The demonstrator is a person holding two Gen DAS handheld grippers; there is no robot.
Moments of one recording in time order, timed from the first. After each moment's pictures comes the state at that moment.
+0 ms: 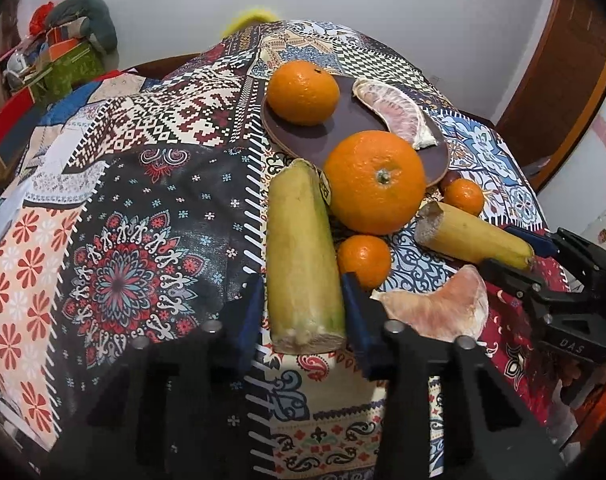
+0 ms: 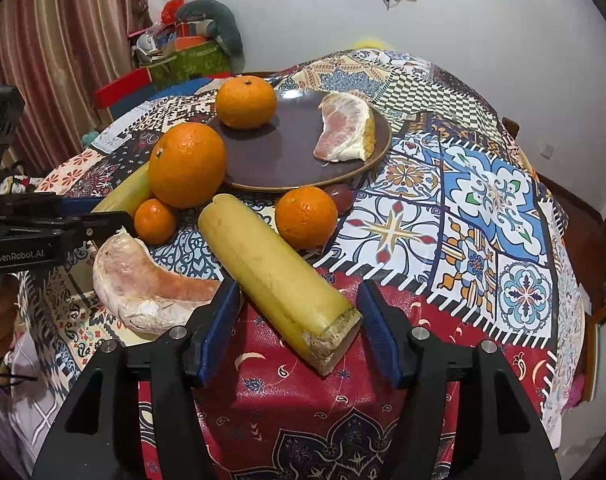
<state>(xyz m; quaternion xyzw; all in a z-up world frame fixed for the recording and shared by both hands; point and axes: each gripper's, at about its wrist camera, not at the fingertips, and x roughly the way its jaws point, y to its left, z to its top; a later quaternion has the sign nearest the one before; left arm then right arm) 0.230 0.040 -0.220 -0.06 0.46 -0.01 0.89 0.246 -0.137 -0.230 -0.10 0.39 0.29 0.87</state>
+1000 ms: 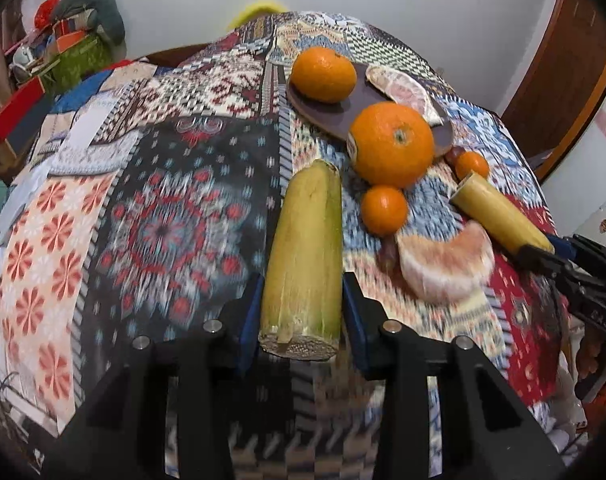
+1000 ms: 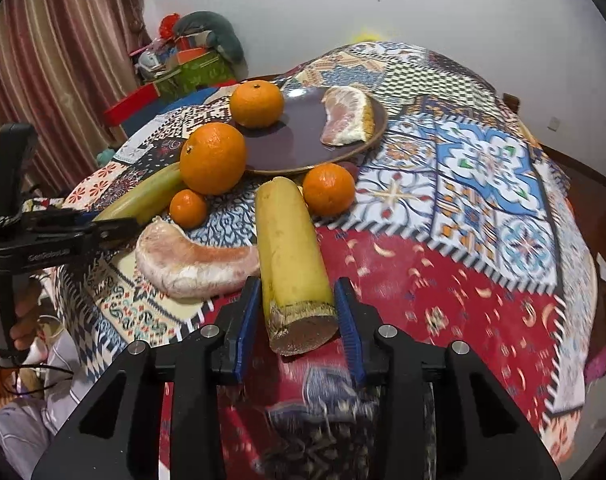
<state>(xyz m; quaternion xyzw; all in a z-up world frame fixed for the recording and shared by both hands) 0.190 0.057 -0.217 -0.06 0.48 0.00 0.88 0.211 -0.161 -0.221 -0.04 0.41 0.30 0.86</state>
